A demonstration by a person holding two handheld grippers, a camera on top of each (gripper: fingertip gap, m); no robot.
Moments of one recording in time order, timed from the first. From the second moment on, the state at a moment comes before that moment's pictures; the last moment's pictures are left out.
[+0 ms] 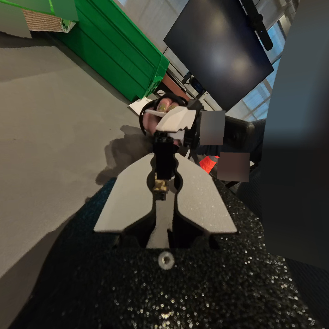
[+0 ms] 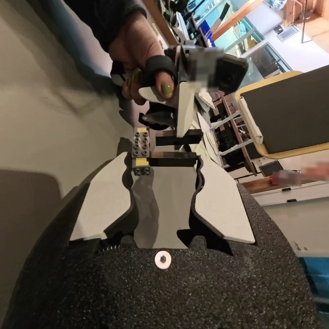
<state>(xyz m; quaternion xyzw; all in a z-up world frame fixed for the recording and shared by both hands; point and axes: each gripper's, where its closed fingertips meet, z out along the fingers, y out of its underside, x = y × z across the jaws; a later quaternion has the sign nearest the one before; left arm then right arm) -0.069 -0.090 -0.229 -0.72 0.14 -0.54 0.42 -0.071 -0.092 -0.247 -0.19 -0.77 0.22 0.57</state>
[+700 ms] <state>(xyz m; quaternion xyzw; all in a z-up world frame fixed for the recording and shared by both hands) -0.065 -0.102 -0.224 -0.69 0.21 -0.53 0.45 -0.069 -0.097 -0.240 -0.13 -0.75 0.16 0.63</state>
